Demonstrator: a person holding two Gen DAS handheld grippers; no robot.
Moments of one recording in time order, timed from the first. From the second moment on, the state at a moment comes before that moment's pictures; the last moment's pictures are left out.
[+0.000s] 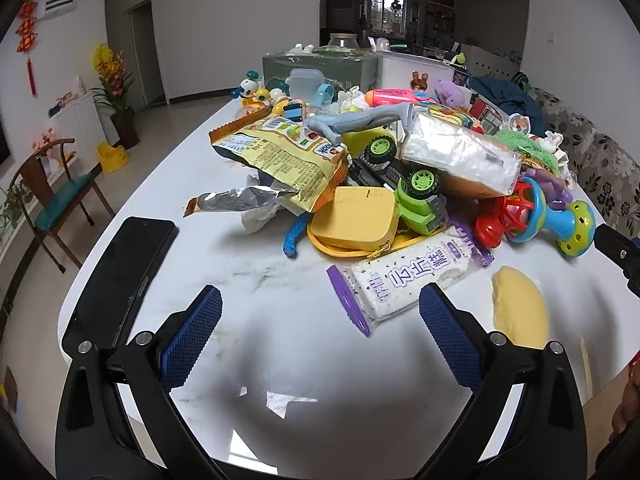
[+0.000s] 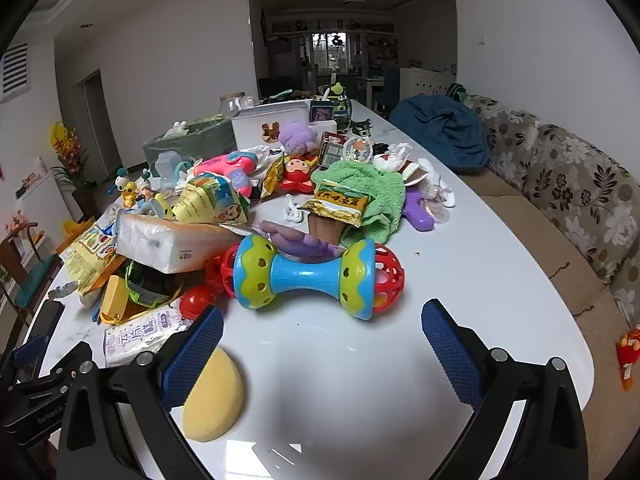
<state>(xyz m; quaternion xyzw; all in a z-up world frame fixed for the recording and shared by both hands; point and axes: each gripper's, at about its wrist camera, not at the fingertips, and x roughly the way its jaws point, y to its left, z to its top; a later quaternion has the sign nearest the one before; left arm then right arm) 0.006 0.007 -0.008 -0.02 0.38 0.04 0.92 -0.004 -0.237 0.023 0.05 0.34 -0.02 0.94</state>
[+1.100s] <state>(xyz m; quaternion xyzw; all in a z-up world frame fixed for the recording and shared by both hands) 0.012 0.007 -0.013 -0.02 0.39 0.04 0.92 0.006 -0.241 0.011 0.00 0.36 0.02 0.93</state>
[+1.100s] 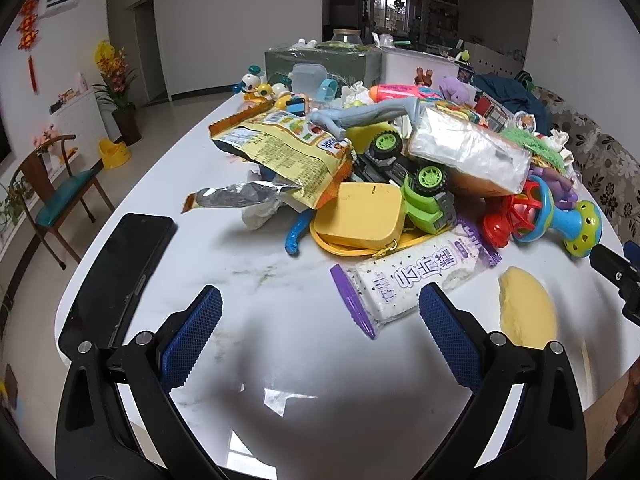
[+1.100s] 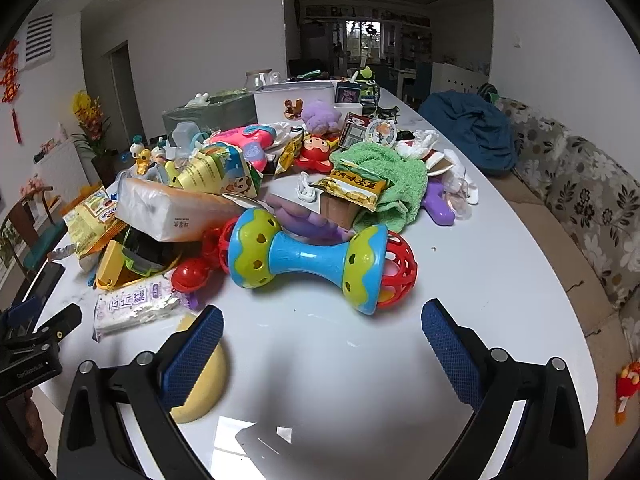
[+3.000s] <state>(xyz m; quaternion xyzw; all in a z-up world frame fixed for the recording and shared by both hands) 0.061 -0.059 0.022 -0.01 0.34 -0.04 0.94 0.055 -0.287 0.084 0.02 0.32 0.26 0.91</state>
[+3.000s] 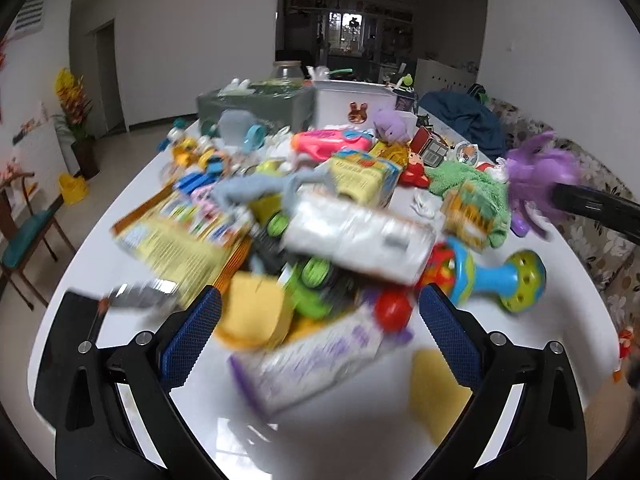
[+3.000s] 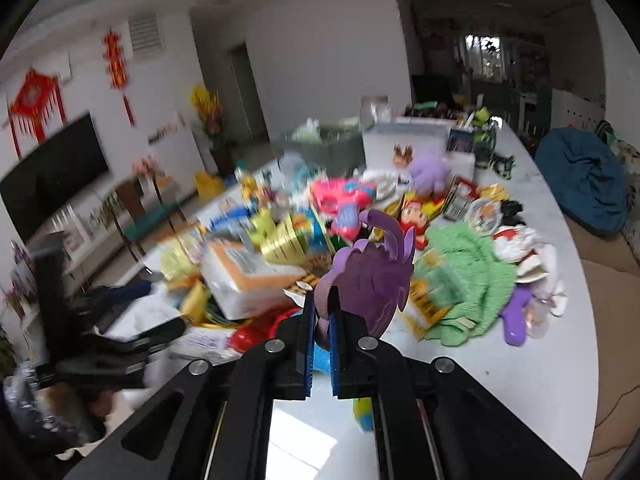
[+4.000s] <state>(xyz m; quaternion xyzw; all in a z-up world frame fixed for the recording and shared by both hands) 0.133 -0.034 -0.014 -0.38 0.40 -0.14 0.82 0.007 -0.338 0.050 0.08 0.33 0.23 0.91</state>
